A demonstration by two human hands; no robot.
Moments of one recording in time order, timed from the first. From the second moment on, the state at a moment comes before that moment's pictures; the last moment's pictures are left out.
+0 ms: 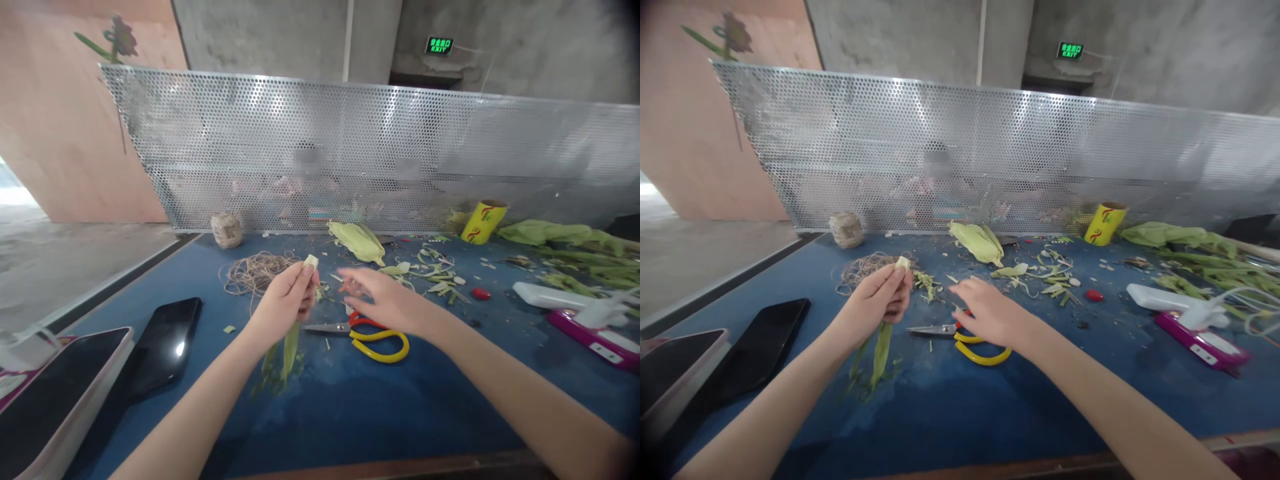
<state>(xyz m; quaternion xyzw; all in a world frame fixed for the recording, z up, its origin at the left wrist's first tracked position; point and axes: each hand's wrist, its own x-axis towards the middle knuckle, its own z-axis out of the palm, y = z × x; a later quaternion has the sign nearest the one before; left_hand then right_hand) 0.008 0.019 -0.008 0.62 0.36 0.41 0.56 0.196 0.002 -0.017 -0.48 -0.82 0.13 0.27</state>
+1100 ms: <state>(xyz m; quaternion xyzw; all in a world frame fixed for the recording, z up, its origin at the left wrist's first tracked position) 0.008 0.027 -0.014 0.62 0.36 0.41 0.57 0.209 -0.013 -0.069 -0.53 -0.85 -0.05 -0.04</state>
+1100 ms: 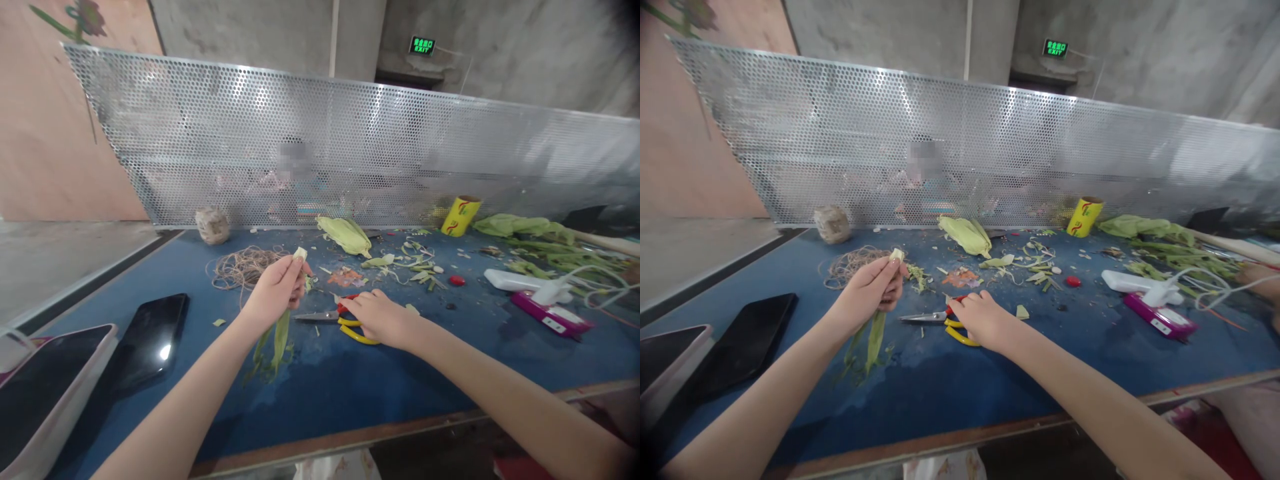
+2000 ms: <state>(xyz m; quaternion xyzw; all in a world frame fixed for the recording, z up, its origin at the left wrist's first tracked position) -0.001 0.014 0.000 0.69 0.37 0.37 0.49 0.202 -0.022 -0.026 -0.56 -0.74 0.20 0.31</state>
